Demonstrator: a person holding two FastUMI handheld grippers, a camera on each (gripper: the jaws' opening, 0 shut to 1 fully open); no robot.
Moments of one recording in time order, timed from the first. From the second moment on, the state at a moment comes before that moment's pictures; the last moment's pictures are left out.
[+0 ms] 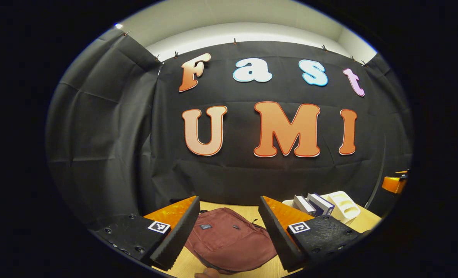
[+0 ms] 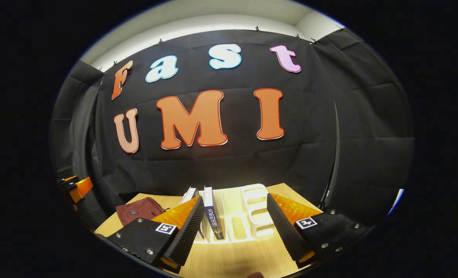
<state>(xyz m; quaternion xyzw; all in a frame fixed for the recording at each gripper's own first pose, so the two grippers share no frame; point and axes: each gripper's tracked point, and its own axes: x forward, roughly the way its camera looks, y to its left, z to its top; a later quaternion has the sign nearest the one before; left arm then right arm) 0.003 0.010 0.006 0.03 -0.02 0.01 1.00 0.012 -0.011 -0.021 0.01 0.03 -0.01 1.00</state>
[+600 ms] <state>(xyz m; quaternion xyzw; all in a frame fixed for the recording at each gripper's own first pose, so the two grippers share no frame) 0.019 -0.013 -0.137 0.20 0.10 -0.02 0.97 0.017 -0.051 -0.075 0.00 0.10 -0.06 0.99</state>
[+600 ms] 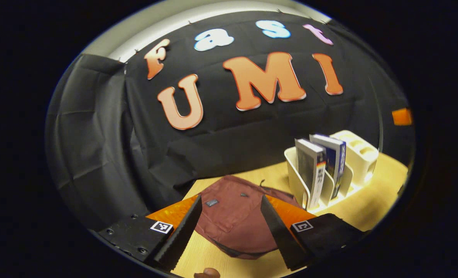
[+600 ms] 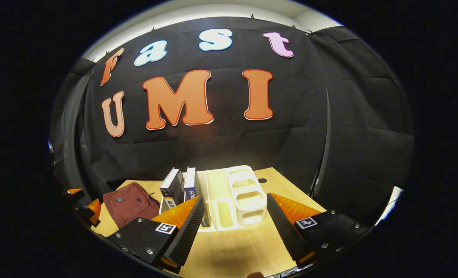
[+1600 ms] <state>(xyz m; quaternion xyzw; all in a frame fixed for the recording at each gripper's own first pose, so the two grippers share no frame) 0.057 -0.077 -0.347 0.41 0.26 -0.11 0.87 0.010 -0.128 -0.137 0.01 0.18 -0.14 0.97</state>
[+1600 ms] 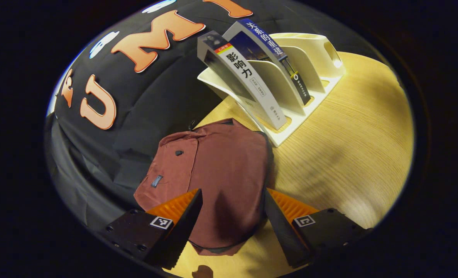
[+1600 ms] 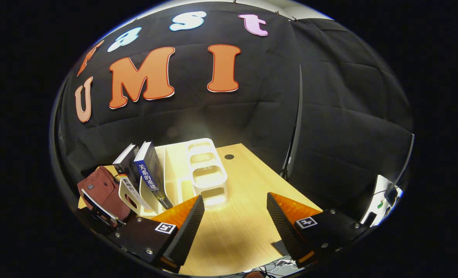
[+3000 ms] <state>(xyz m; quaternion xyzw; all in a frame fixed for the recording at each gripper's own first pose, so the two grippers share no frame) 0.073 -0.074 -0.249 0.35 0.35 -0.24 0.83 0.004 -0.094 -0.115 0.07 0.16 -0.09 0.98</state>
